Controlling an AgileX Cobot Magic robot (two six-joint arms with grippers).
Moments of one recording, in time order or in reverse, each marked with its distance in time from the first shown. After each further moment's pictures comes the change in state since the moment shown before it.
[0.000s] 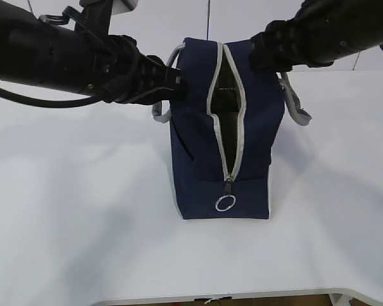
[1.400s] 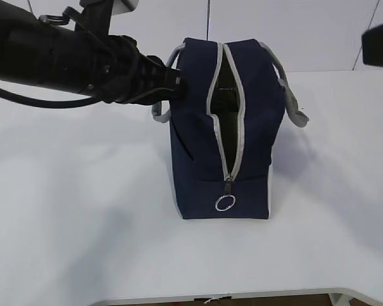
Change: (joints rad) left arm 0.000 0.000 0.000 0.004 -0.001 0.004; right arm 0.000 -0.613 0.198 0.153 0.285 -0.190
